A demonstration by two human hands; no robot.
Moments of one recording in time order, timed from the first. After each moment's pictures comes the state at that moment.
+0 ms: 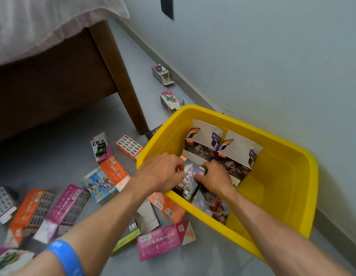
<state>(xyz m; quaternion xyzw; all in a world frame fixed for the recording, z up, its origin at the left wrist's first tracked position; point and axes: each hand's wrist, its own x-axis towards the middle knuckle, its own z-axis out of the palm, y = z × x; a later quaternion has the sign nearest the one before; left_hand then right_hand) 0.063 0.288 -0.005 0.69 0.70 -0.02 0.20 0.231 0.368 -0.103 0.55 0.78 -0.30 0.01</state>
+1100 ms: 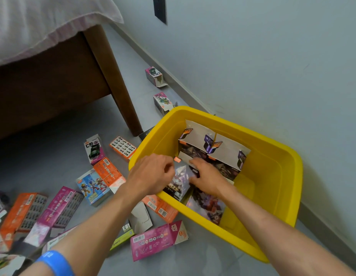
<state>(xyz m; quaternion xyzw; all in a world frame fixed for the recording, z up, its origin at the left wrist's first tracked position) 0.064 0.272 -0.010 0.67 0.72 0.09 0.16 0.241 0.358 -0.072 0.43 0.82 -0.36 0.00</state>
